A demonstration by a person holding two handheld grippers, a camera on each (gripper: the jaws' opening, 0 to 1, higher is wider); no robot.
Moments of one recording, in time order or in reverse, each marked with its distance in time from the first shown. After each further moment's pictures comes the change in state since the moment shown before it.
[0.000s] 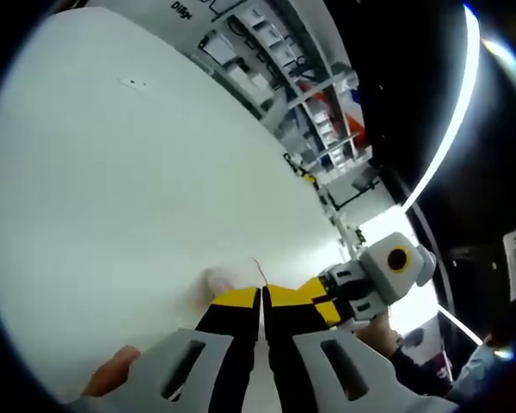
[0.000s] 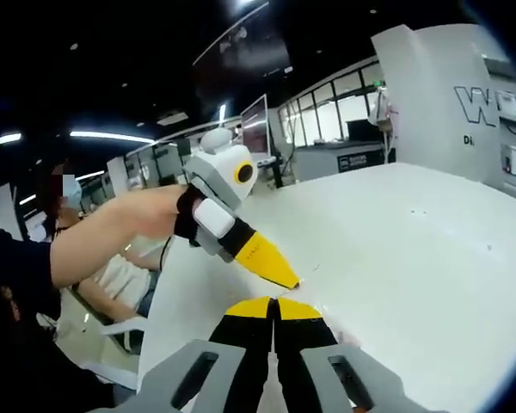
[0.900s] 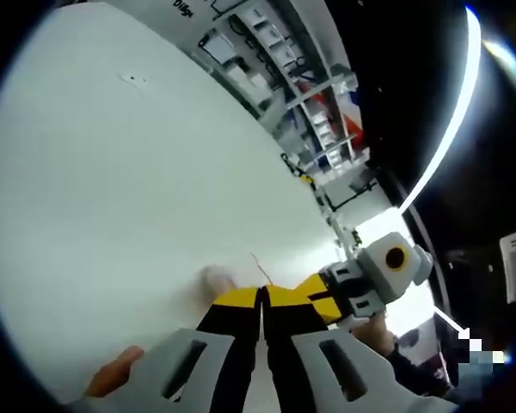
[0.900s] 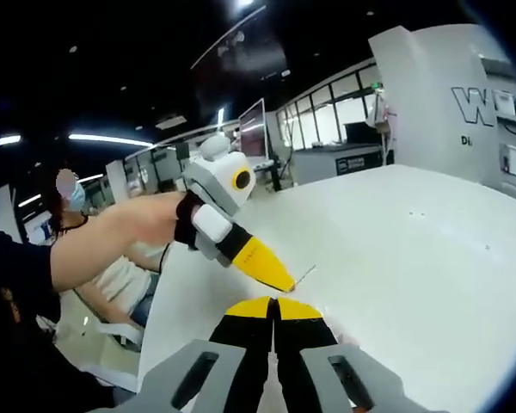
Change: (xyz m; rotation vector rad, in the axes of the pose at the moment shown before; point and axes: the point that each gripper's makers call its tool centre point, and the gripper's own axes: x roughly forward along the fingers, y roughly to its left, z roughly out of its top) left arm 0.000 0.000 -0.004 0.004 -0.011 -0.005; right arm -0.003 0.000 0.002 0.002 -0.019 -0.004
